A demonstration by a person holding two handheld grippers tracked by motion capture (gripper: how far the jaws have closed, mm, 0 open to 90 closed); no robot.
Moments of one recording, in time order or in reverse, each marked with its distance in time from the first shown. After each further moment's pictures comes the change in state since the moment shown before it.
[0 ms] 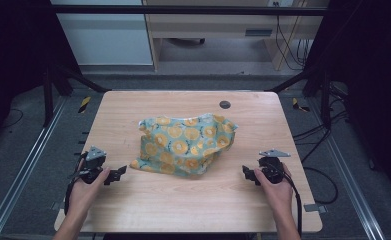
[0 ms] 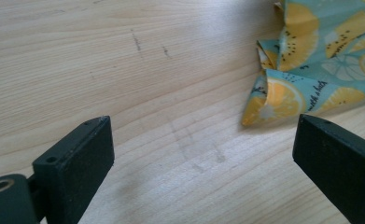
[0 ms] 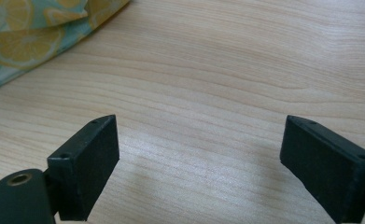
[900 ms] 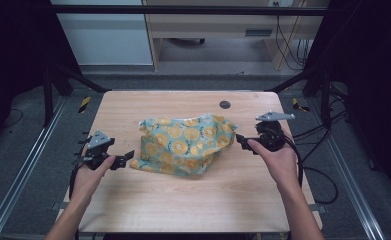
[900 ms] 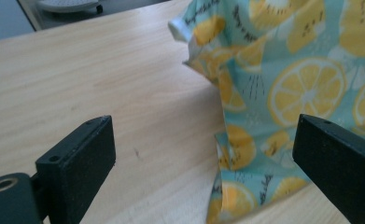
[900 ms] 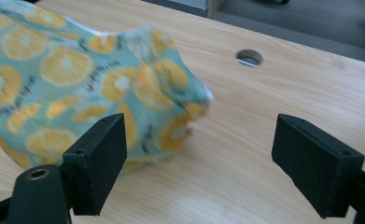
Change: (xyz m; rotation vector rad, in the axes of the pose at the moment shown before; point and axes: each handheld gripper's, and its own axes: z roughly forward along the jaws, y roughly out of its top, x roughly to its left) left arm -0.014 0.059 -0.003 -0.171 -0.102 0.118; right arm 0.034 0.125 -0.067 -0.122 0.126 -0.158
